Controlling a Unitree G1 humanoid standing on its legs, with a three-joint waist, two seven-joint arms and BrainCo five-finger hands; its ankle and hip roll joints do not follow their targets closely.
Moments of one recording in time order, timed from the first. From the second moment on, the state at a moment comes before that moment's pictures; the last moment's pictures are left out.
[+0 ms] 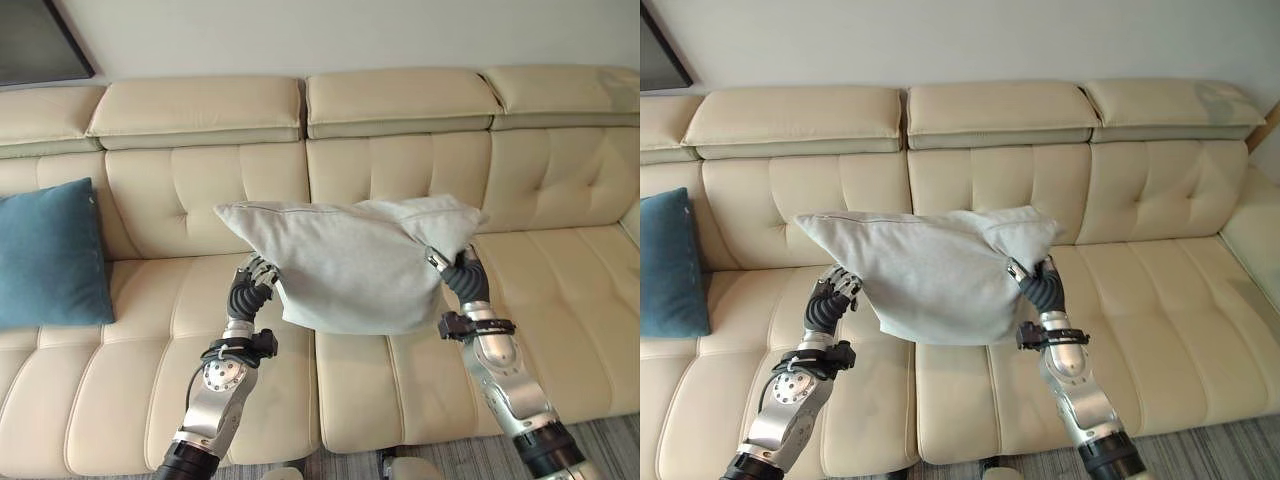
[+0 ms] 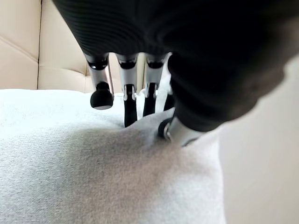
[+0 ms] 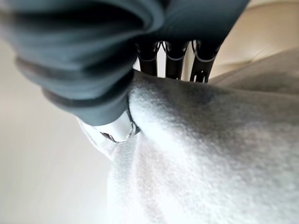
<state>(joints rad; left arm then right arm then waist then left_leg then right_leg) -0.02 0.31 -0.22 0.07 -0.38 -0.23 0.29 -0.19 -0.36 0.29 0.03 0.31 -0.22 -0.24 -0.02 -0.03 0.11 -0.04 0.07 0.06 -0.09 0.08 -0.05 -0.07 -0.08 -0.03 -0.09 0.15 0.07</state>
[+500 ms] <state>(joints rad) -0.01 0.31 -0.20 0.18 -0.42 -0.23 0.32 -0.20 -0.30 0.35 0.14 0.31 -0.19 -0.25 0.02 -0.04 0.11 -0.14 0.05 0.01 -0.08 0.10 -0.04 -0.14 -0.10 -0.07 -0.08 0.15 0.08</state>
